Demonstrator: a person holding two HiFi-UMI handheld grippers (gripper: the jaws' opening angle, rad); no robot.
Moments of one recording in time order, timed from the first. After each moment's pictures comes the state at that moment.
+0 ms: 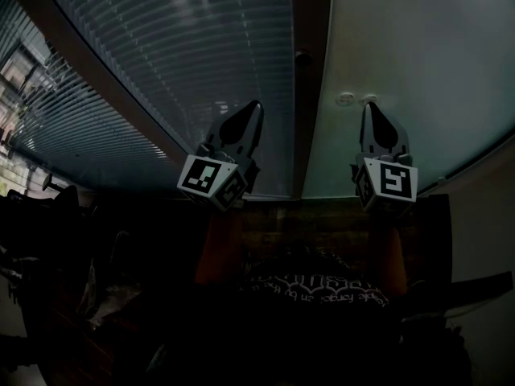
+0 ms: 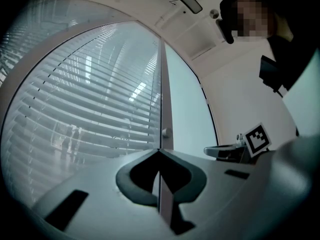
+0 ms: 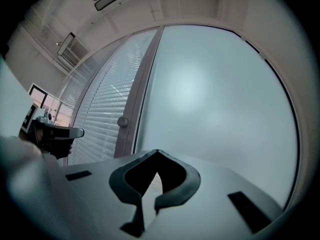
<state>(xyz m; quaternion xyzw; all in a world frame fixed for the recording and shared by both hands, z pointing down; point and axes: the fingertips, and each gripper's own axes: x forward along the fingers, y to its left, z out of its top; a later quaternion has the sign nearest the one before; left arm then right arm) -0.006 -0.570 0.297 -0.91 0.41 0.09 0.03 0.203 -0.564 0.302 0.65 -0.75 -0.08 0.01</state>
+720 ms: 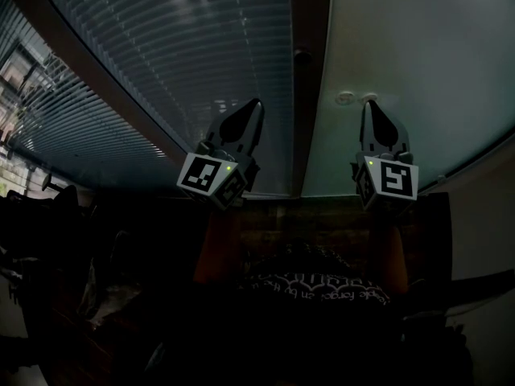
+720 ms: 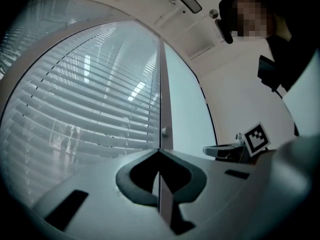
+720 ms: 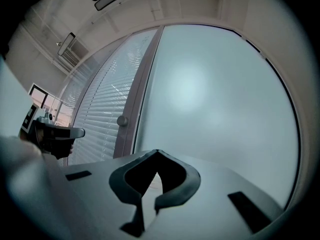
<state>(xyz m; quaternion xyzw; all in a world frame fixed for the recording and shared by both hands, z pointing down) -0.001 -0.571 0.301 -0.91 0.41 0.08 0.03 0.204 -0.564 0.304 0.65 -0.76 -0.08 0.01</state>
